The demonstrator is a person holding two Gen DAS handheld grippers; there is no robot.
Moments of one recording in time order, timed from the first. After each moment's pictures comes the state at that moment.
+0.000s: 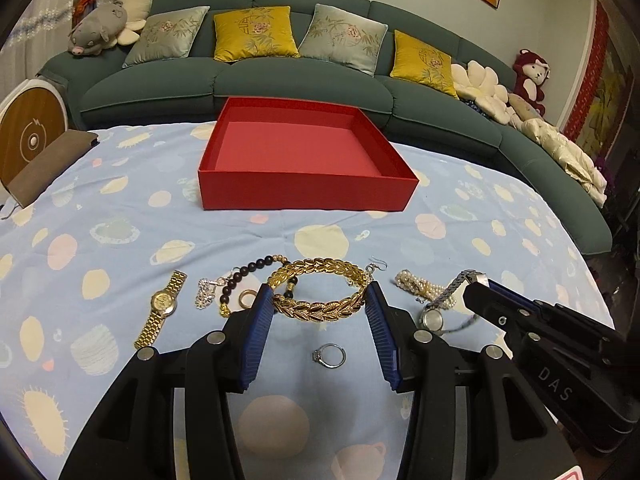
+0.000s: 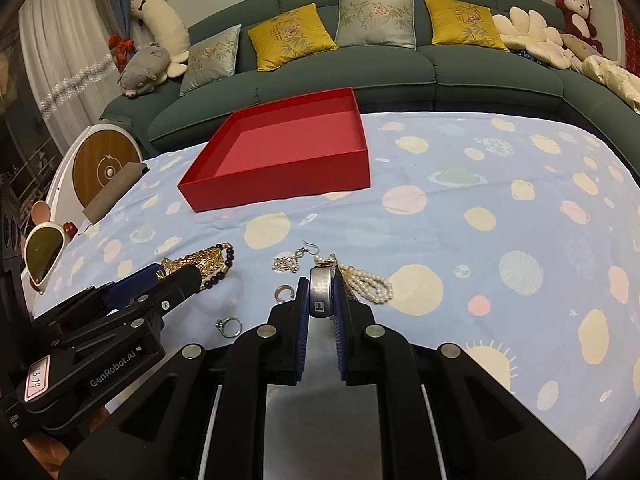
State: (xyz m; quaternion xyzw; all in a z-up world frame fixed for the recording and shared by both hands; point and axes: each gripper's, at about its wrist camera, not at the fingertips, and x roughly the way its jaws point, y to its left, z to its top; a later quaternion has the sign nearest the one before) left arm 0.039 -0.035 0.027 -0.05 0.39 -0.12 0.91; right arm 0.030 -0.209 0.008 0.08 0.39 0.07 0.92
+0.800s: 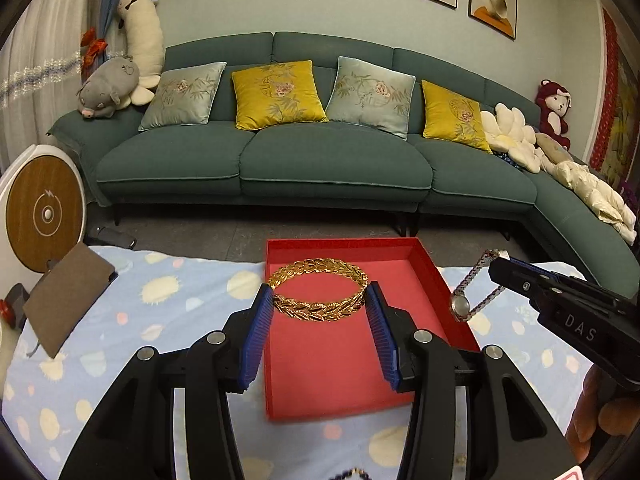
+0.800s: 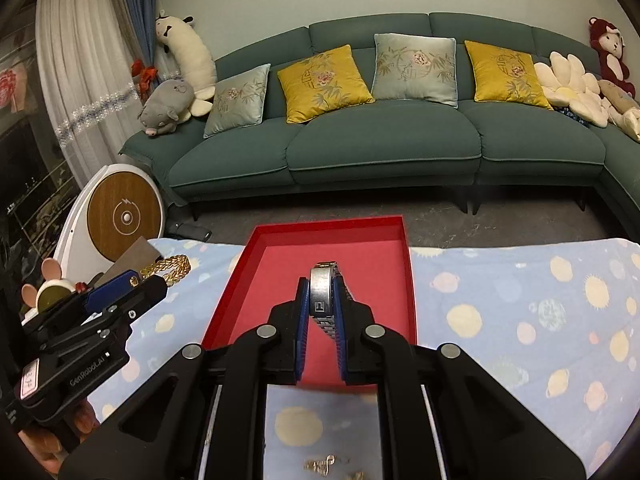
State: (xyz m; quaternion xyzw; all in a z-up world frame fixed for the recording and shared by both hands) left arm 0.211 -0.004 0.117 -0.02 0.31 -0.07 0.95; right arm 0.210 -0.188 0.105 0.08 0.33 0.12 0.93
